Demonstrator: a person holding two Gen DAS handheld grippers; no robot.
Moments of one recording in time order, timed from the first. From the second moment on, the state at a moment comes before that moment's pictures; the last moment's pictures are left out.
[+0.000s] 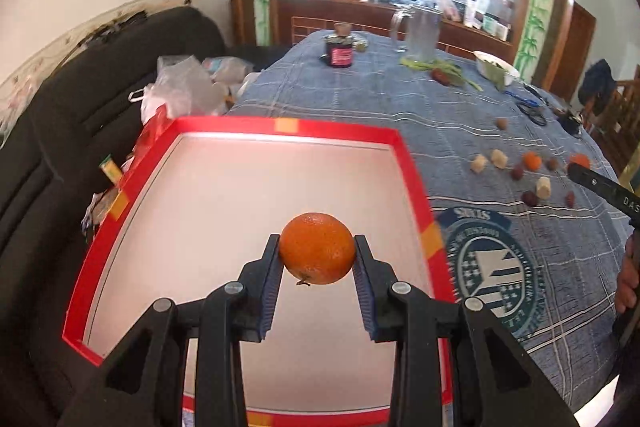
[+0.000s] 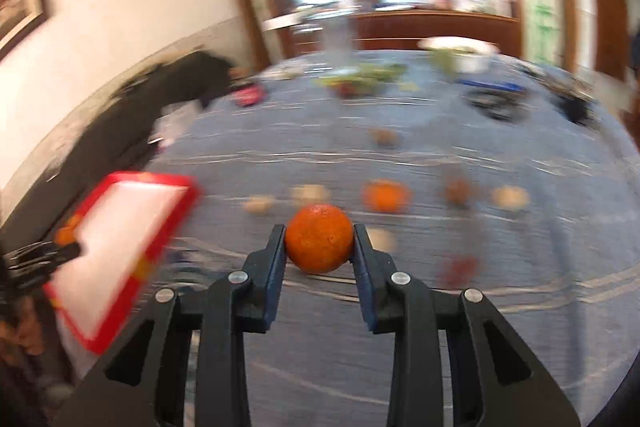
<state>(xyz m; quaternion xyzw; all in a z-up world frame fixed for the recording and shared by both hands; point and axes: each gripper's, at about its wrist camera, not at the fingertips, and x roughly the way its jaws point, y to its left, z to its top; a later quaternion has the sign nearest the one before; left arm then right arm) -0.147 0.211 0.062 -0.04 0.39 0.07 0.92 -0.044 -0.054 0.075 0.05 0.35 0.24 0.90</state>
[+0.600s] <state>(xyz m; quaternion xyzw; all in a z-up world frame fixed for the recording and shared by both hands) -0.166 0.268 0.033 -0.05 0.41 0.15 0.90 -0.095 0.147 0.048 -0.04 0.42 0.42 0.80</state>
